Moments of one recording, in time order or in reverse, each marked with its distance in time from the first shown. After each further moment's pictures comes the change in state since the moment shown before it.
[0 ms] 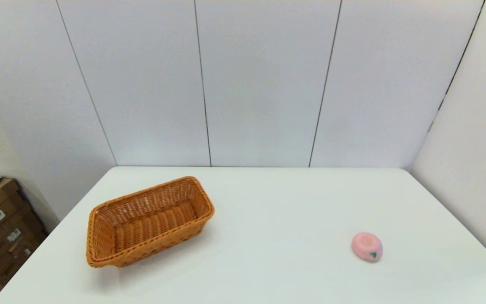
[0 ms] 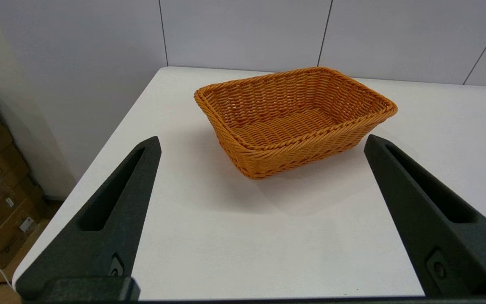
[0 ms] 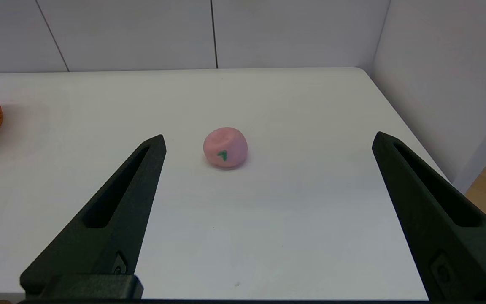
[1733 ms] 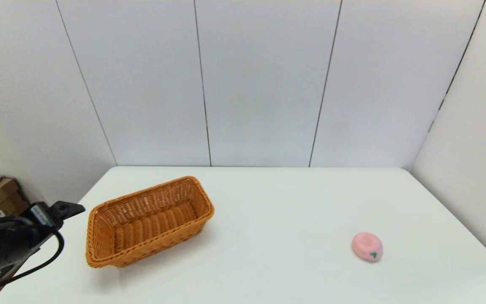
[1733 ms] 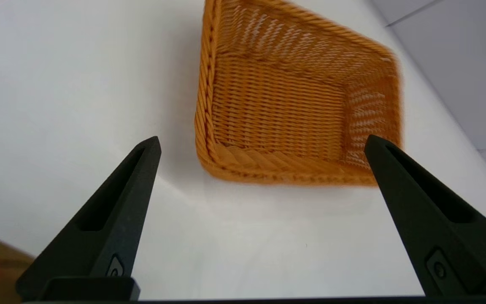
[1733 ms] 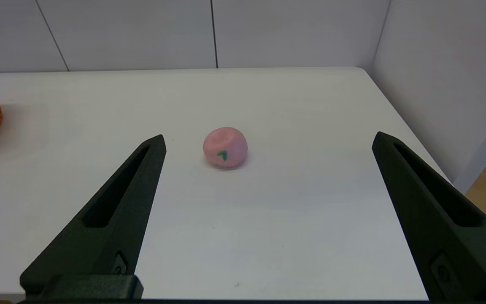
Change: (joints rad) left arm 0.020 1.323 -0.528 -0.065 0.070 -0.707; right arm 0.000 0.000 0.000 0.000 0.000 0.000
